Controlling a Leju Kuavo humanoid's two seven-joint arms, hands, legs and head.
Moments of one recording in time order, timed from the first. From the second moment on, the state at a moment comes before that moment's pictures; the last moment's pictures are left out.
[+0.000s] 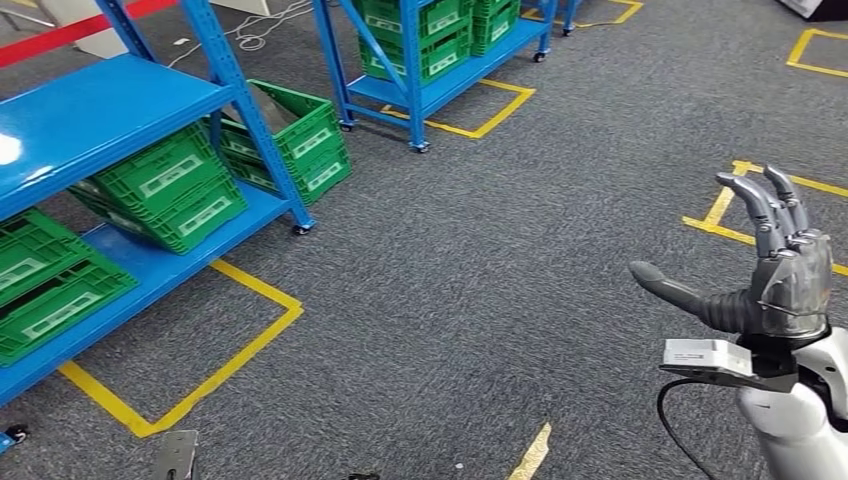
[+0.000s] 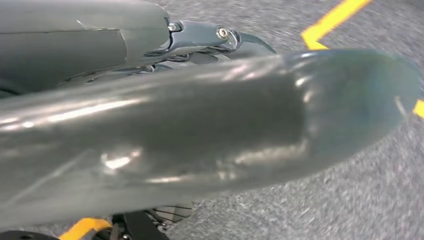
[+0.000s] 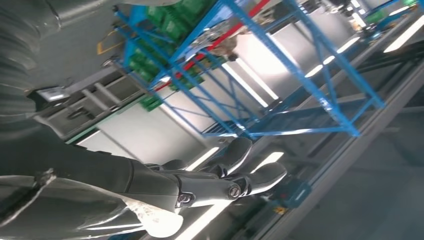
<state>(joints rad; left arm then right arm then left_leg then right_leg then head) -0.12 -0.16 0.96 -0.23 -0.77 0.34 -0.53 -0.14 -0.30 0.08 -1.88 0.62 -0.36 -0.33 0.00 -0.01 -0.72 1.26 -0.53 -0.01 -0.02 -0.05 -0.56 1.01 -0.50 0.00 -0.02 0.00</state>
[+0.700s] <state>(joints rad) -0.14 -0.16 0.96 -0.23 -0.77 0.33 -0.53 -0.20 -0.32 0.11 -1.87 0.63 -0.33 -0.33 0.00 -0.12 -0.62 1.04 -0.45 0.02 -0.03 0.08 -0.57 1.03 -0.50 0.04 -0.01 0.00</state>
